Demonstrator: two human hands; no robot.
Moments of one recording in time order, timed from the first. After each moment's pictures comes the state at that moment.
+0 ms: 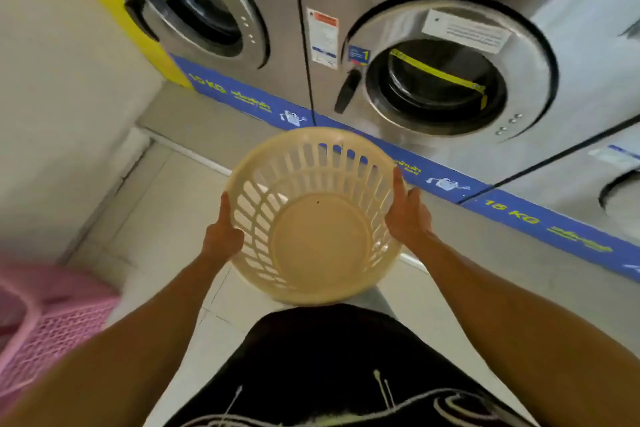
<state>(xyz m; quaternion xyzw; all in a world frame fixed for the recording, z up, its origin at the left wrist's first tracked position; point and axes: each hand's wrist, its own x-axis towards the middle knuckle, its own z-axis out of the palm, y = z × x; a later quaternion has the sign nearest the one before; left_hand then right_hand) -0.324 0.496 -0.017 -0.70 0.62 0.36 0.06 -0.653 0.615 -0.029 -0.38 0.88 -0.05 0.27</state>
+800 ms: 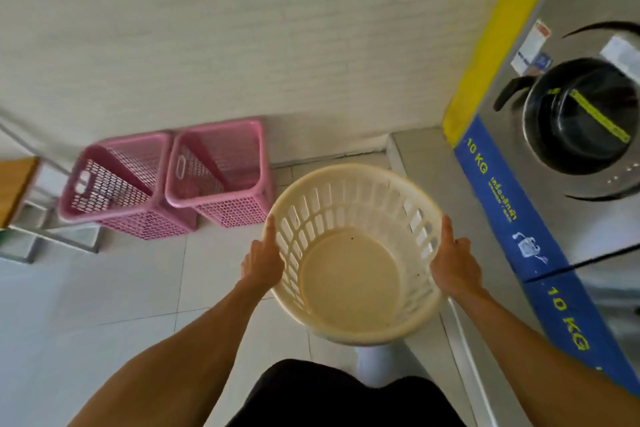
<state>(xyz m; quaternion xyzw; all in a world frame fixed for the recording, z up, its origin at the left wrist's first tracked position) 0.018 0.628 -0.019 -0.89 0.36 0.23 -0.14 -0.300 0.457 -0.002 -0.72 0.66 0.03 0.22</state>
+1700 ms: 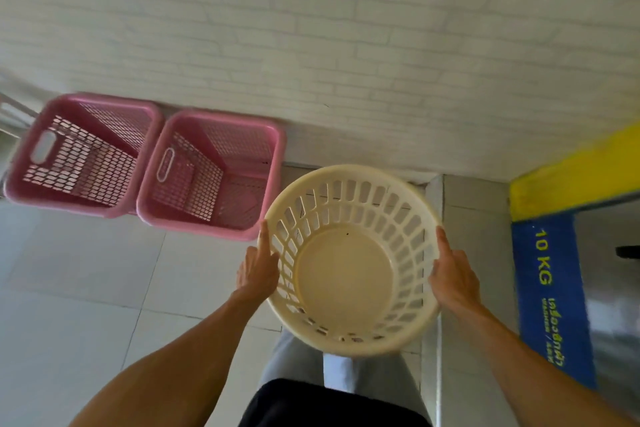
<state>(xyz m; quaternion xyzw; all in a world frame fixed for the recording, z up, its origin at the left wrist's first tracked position) 0.202 0.398 -0.105 -0.93 0.21 0.27 -0.12 -0.050 0.139 -0.073 -0.79 0.55 0.15 0.22</state>
